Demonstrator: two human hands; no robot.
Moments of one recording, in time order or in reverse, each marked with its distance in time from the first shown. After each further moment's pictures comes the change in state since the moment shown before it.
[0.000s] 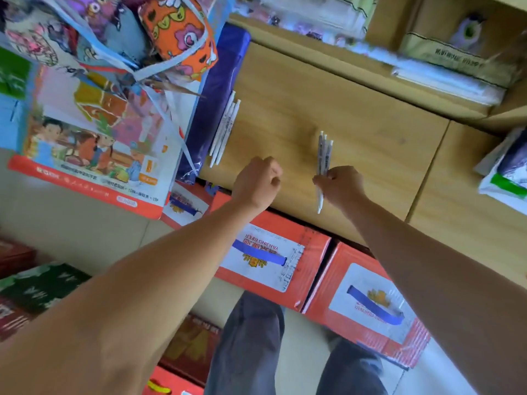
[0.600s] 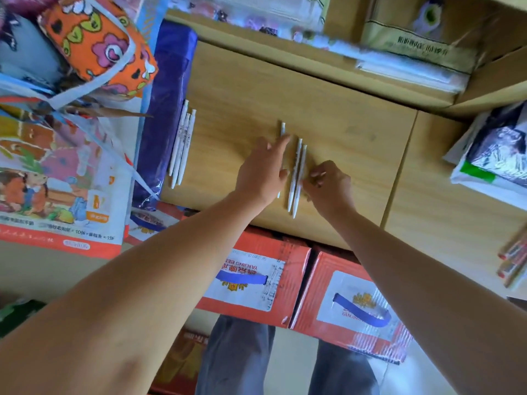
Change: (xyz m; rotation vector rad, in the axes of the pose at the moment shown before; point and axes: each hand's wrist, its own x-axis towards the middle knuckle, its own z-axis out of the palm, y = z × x) left_hand 0.061 0.041 0.026 0.112 -0.027 0.208; right_hand 0.020 0.026 -0.003 0.050 0.172 -0.070
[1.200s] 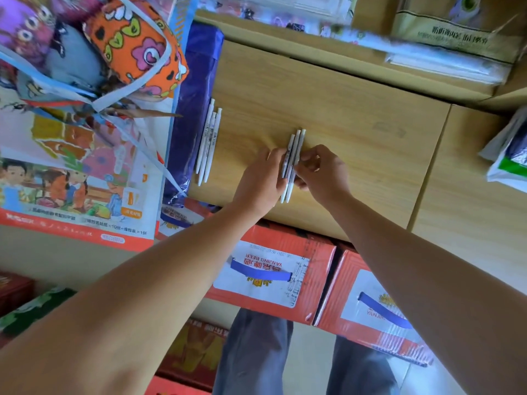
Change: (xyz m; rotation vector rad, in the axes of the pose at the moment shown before) left_hand -0.027 -0.039 -0.012 -0.048 -0.005 0.021; right_hand 0.010 -0.033 0.038 0.259 -0.079 -0.075
